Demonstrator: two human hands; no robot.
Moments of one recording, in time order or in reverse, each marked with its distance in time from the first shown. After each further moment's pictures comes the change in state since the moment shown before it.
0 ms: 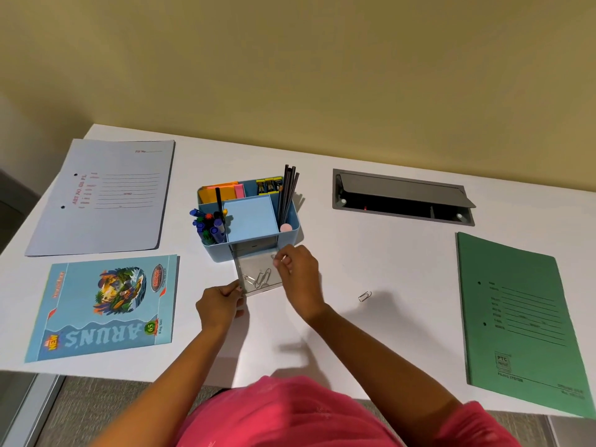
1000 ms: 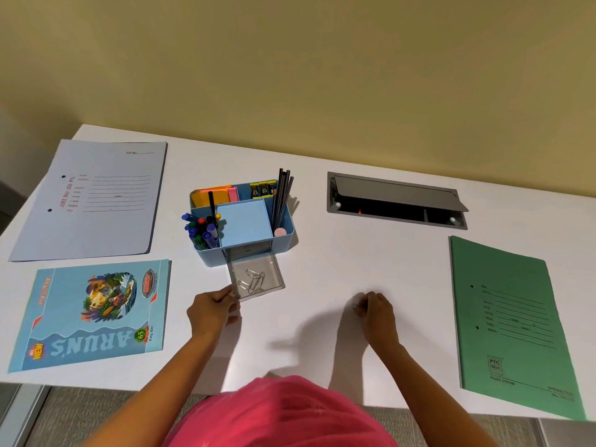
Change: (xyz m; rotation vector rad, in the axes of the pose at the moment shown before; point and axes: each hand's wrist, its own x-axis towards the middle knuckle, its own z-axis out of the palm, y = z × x) left_hand -0.007 0.007 -0.001 -0.146 -0.088 -0.022; right_hand -0.042 0.159 -0.074 -0.353 0.031 0.310
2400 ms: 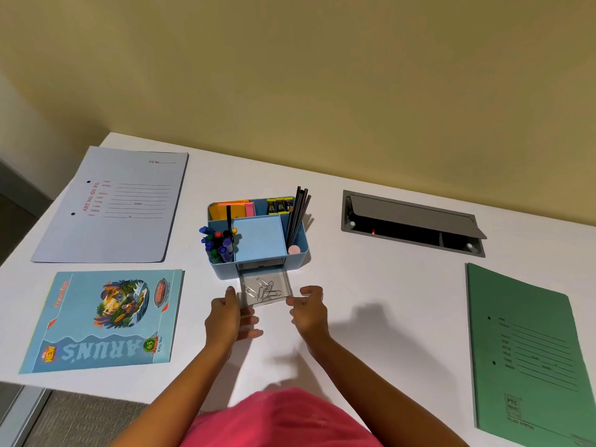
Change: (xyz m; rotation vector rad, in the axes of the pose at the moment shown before) left_hand 0.006 0.013 0.008 -0.099 0.022 -0.166; right_hand -0.010 -0.159 0.044 0.654 -0.287 0.246
